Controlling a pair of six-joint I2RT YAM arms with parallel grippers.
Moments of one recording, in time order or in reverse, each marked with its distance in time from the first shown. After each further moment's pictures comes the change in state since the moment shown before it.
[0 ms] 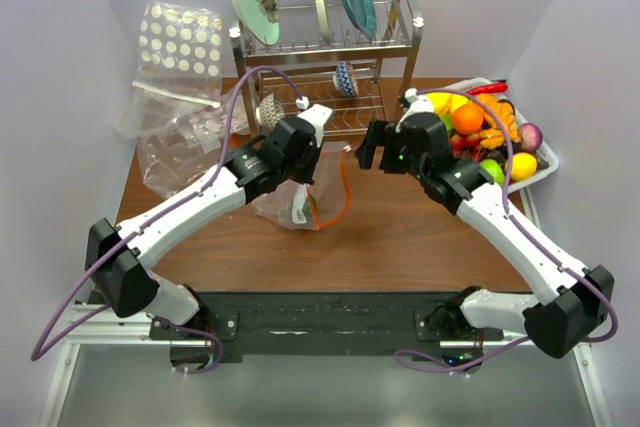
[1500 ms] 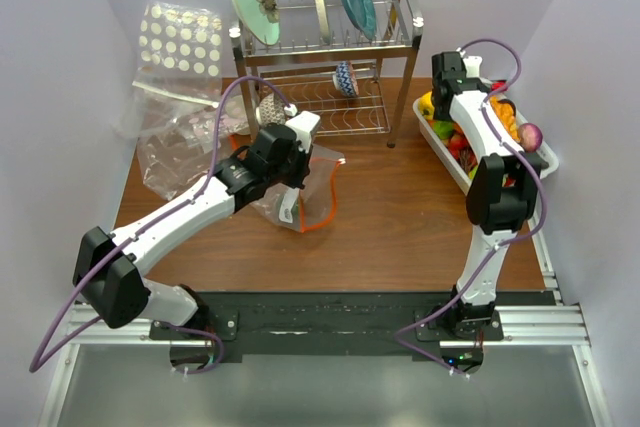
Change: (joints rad) left arm 0.077 -0.077 -0.197 0.195 0.132 0.051; right arm -0.463 0.791 0.670 -0.310 0.583 -0.251
